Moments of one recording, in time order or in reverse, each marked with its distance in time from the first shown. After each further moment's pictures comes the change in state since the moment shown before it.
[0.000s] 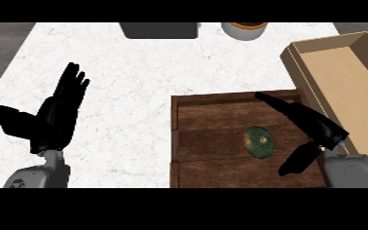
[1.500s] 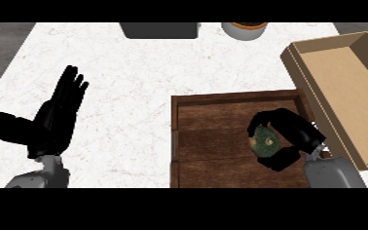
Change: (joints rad) left arm 0.028 -0.038 0.025 -0.043 -0.030 -0.034 0.018; right arm 0.013 0.066 0.057 0.091 0.252 -0.118 -0.204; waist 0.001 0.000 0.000
